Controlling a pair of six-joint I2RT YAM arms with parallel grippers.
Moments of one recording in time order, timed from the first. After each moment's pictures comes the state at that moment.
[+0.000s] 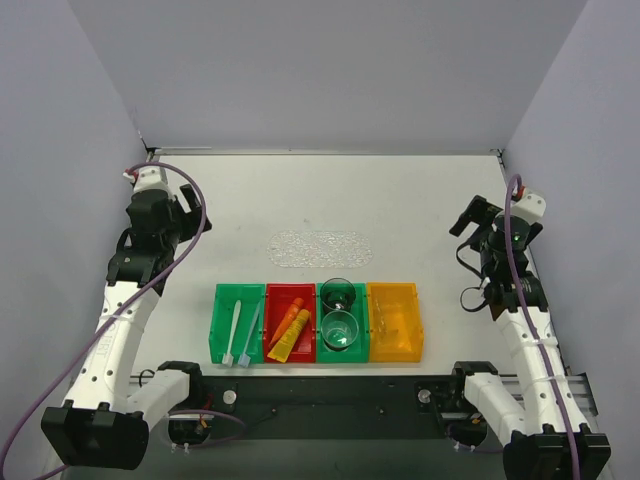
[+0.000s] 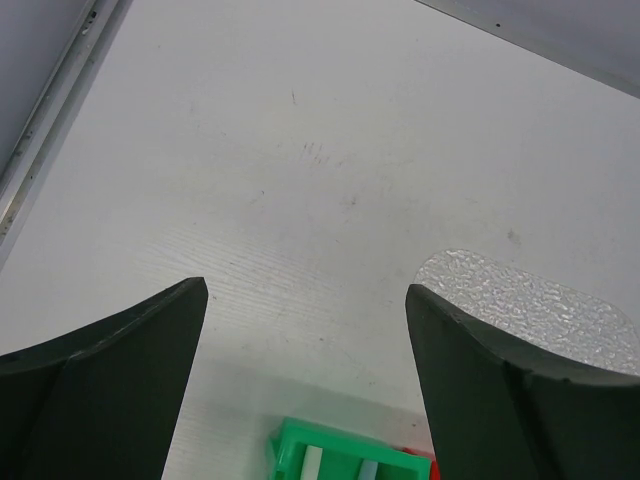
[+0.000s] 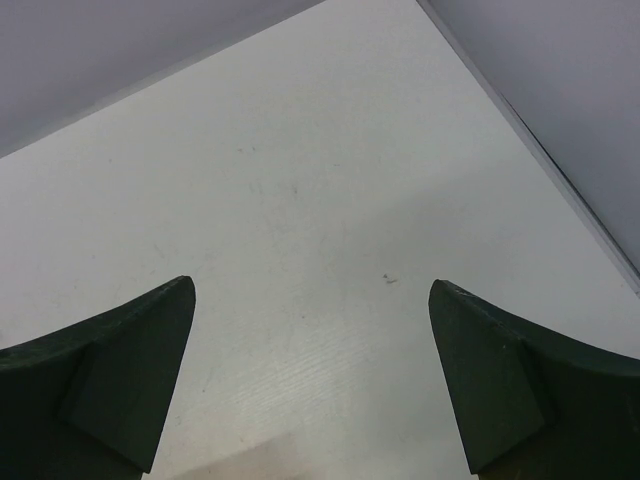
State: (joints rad) left arm -0.09 1.00 1.03 -0.49 -0.22 -0.37; right arm 0.01 0.84 0.74 -0.24 0.30 0.32
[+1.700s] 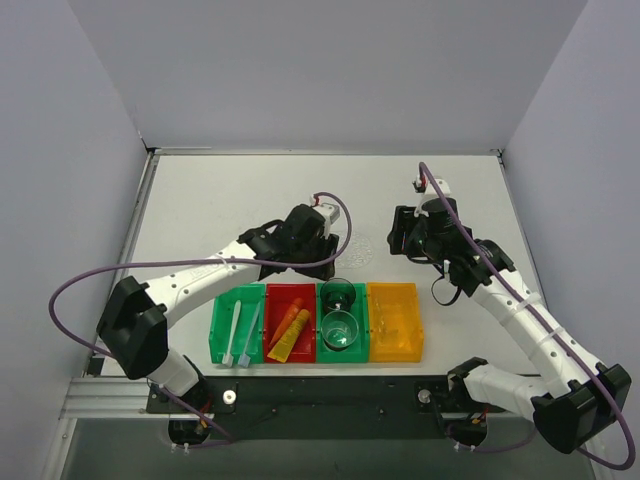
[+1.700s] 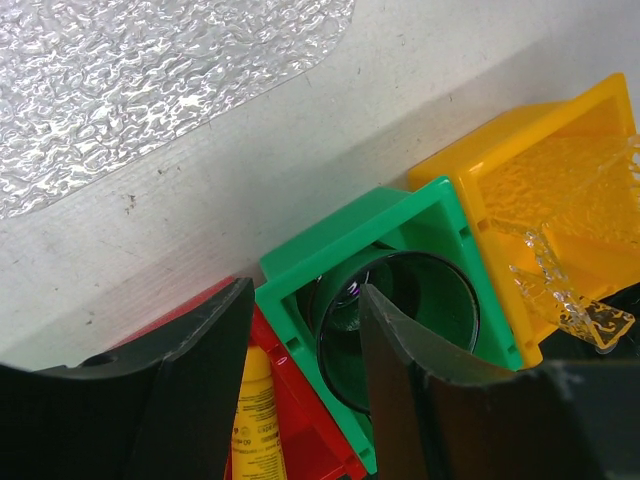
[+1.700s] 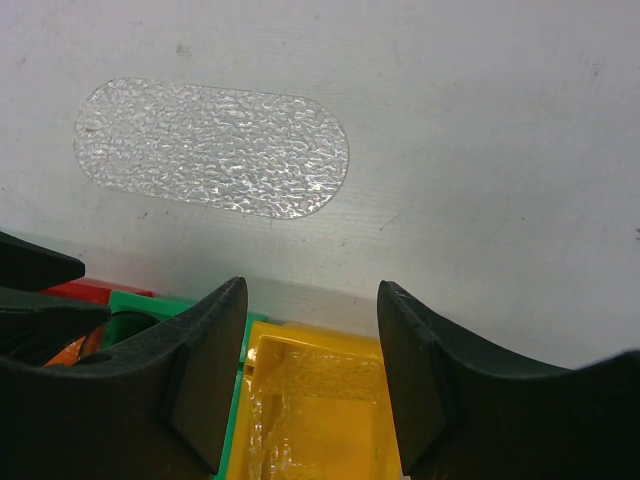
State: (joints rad) left arm -0.83 1.54 1.21 -0.51 0.01 -0.44; right arm 0.49 1.09 1.01 -0.55 0.15 0.32
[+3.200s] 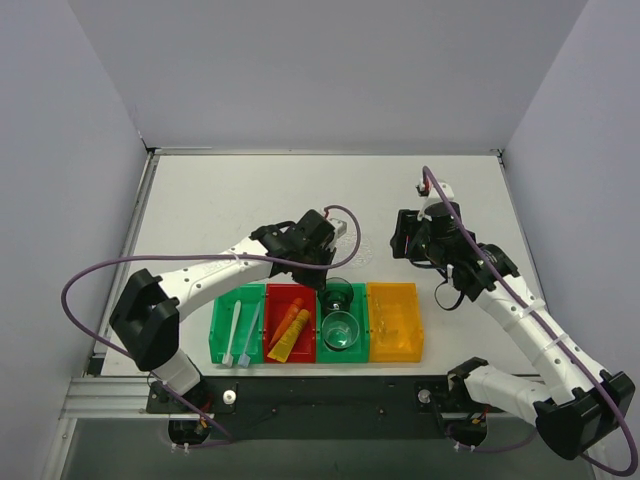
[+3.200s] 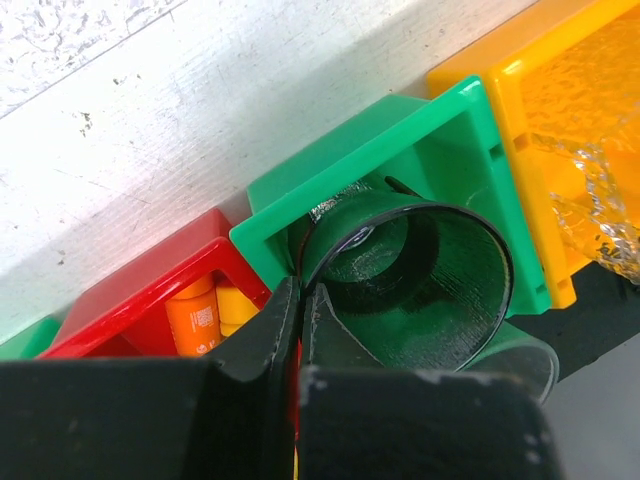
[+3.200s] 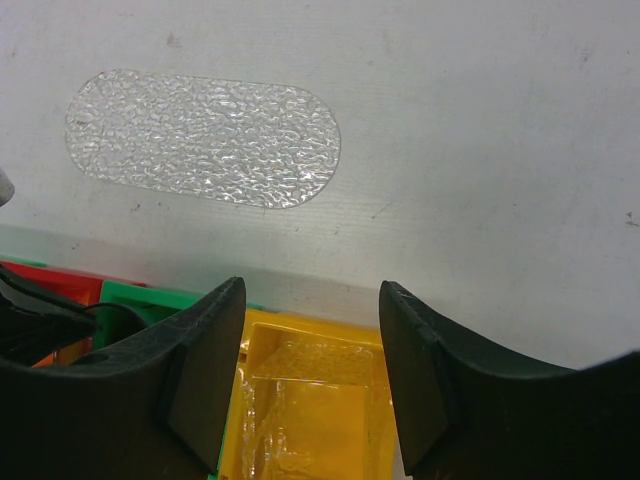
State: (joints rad) left arm -0.86 1.62 1.27 -0.70 0.06 -0.43; right arm 0.49 1.05 0.99 -0.56 0.16 0.32
